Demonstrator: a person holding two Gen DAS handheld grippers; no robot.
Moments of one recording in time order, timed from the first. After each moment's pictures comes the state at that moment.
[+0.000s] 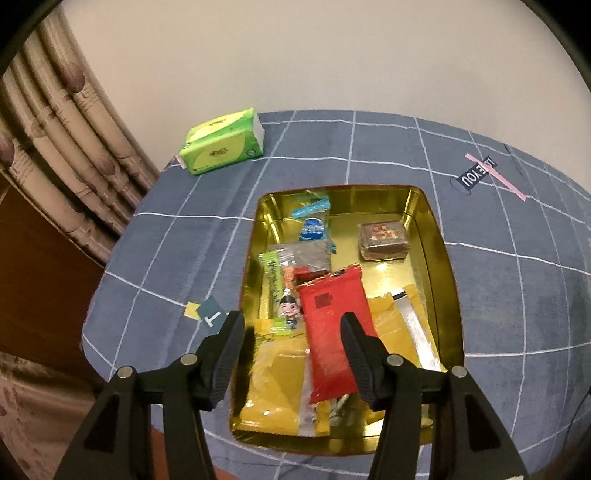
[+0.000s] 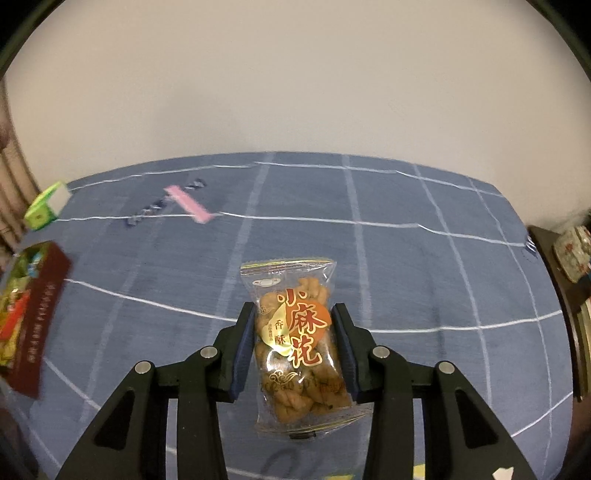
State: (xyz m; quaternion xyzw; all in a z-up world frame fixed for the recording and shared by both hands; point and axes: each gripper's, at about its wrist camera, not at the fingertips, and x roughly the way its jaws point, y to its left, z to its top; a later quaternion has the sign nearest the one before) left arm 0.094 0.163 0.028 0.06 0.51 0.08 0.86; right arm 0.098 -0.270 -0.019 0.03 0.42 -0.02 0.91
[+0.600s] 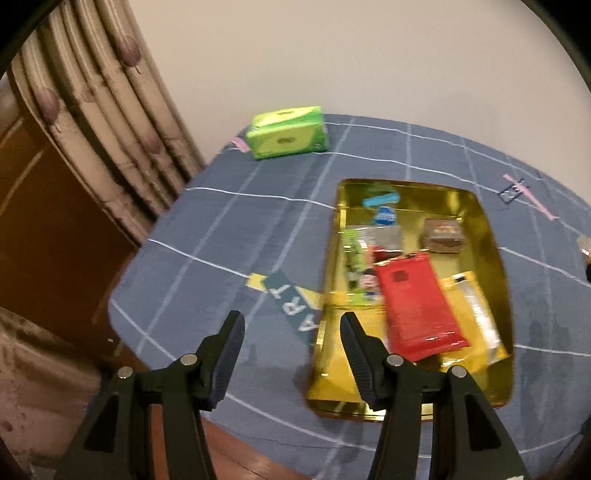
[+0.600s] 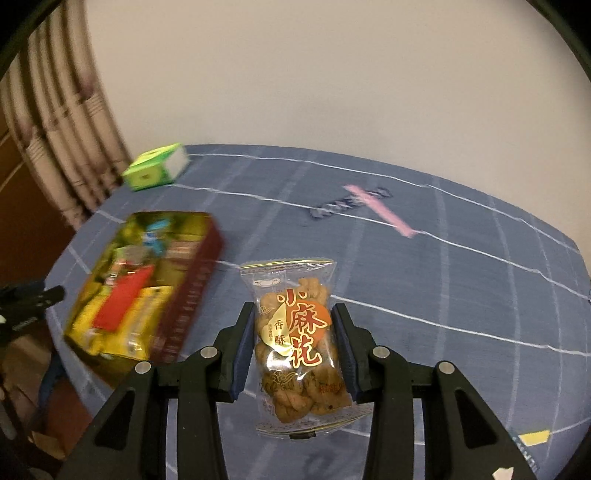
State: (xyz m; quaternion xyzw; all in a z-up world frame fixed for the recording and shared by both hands) left arm 0.050 0.216 0.031 0.04 0.48 0.15 0.86; right arm 0.088 -0.081 0.025 0.00 0.43 0.13 0.89
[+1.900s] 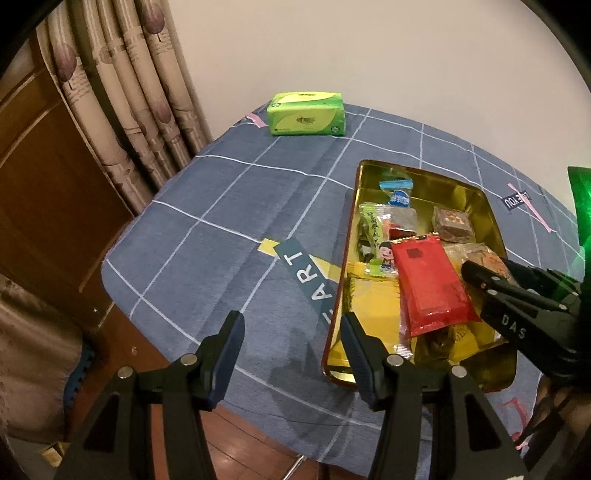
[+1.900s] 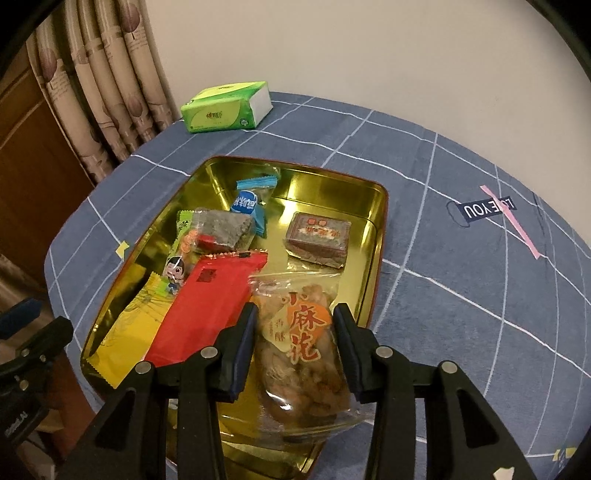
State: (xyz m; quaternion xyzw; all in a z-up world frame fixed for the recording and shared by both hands) left arm 0.025 0.241 0.021 -0.03 0.49 0.14 0.86; right arm 0.113 0.075 -0.026 -0.05 0.48 0.18 0.86
